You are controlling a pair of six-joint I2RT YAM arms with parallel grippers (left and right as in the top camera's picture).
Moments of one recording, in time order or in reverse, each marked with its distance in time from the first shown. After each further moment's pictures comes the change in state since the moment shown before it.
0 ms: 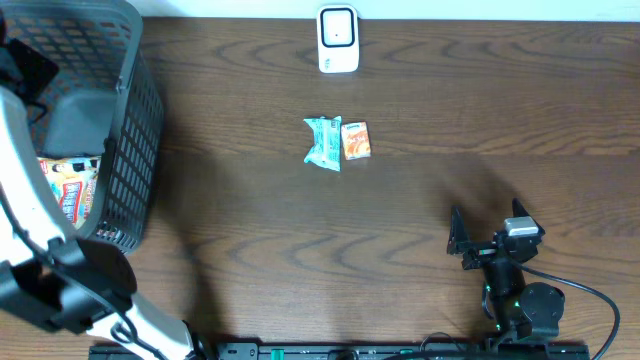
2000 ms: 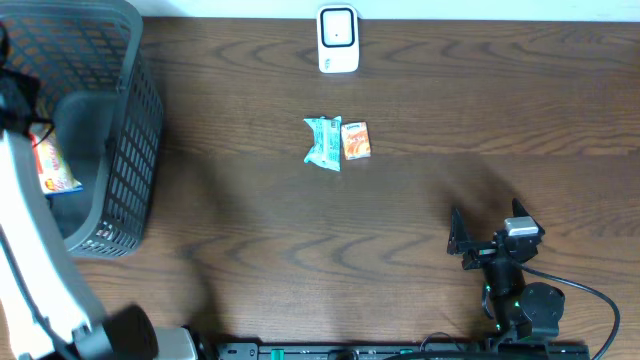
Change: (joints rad) left arm -0.048 -0.336 -0.129 -0.058 -0.111 -0.323; right arm 0.000 0.000 0.000 0.000 0.000 0.000
